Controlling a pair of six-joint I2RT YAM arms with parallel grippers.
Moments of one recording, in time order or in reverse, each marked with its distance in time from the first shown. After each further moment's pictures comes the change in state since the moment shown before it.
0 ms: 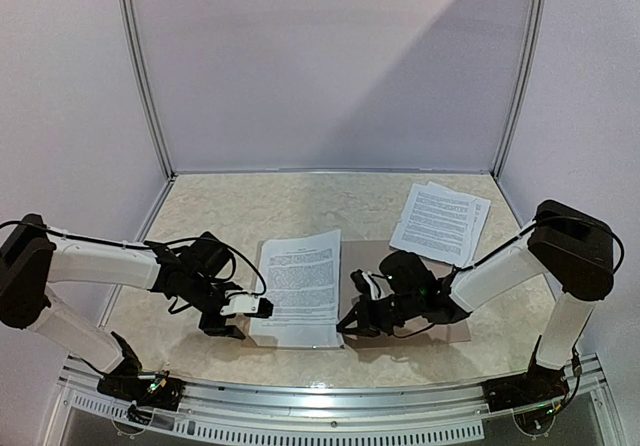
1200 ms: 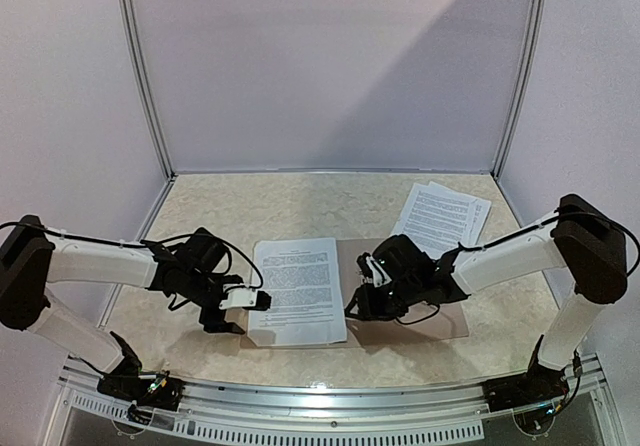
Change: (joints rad) left arm 0.043 -0.016 -0.009 0.054 -0.016 0.034; right arm -0.012 -0.077 0.146 -0.411 0.249 -0.220
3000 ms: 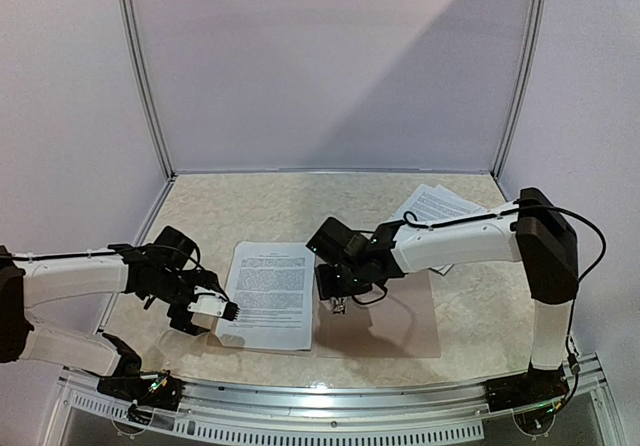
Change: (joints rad) left arm 0.179 -0.210 -0.088 -0.145 -0.097 0.404; right arm 0.121 0.262 0.569 -0.476 0.468 -0.024
